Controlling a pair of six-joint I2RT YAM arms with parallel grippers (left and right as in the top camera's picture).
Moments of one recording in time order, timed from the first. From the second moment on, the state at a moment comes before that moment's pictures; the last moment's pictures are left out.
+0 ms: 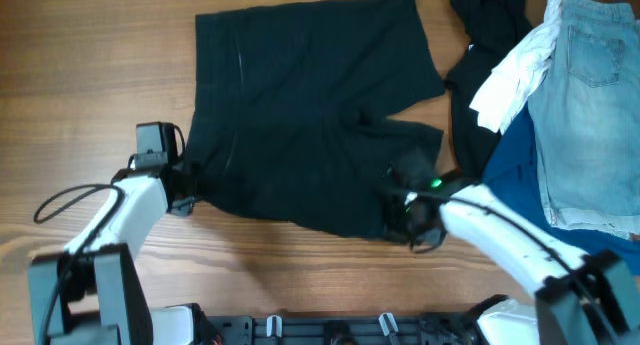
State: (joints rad) left arm 0.11 1.53 0.69 -0.44 -0.03 -1.17; right arm 0.47 1.46 0.73 -0.80 -0.15 0.78
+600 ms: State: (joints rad) left arm 0.11 0.77 0.66 -0.80 0.11 -1.05; right arm 0.18 1.25 1.18 -1.11 -0.16 0.40
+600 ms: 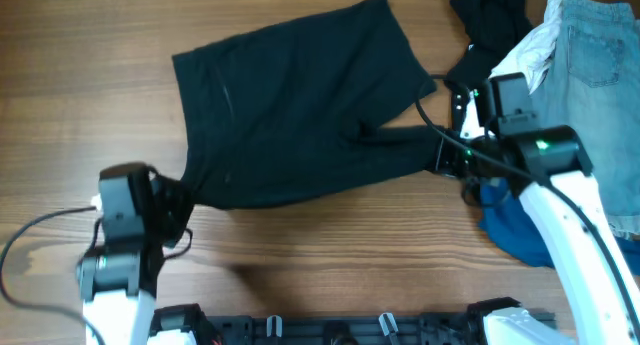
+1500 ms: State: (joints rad) left arm 0.10 0.79 0.75 -0.82 -0.02 -1.02; right arm 0.19 1.50 1.36 -0.71 -0.14 0.28
